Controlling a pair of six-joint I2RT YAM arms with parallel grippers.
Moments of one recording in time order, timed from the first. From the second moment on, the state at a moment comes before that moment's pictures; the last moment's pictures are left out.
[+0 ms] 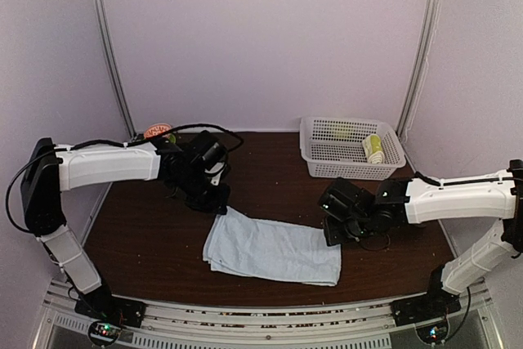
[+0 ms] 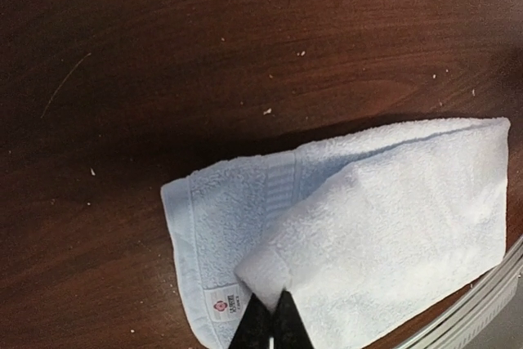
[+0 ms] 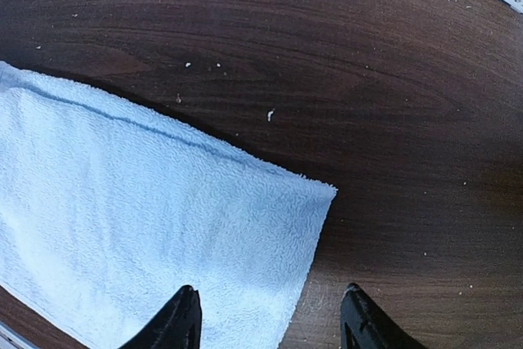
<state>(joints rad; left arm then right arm) -0.80 1.69 1.25 -0.71 0.07 -0.53 1.02 1.41 0.91 -0.68 0.38 0.81</state>
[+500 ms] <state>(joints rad) -0.79 1.83 1.28 -0.71 -0.04 -0.52 1.02 1.41 0.82 -0.62 0.33 0.85</state>
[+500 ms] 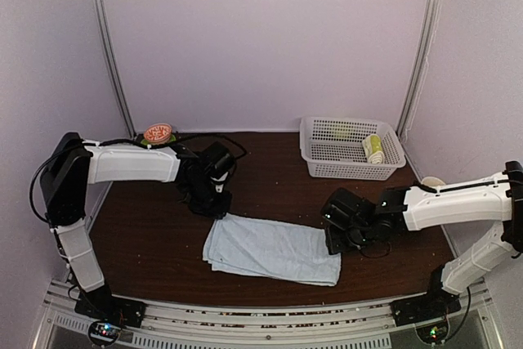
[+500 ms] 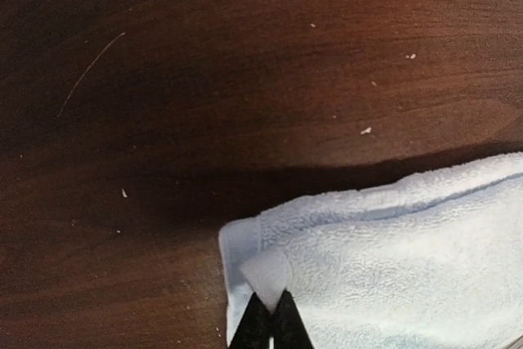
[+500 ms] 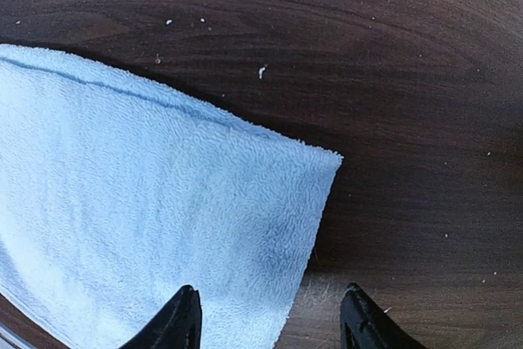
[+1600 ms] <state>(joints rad) -0.79 1.77 1.24 -0.68 0.18 -0.38 0.88 1.83 1.11 -0.57 0.29 0.70</state>
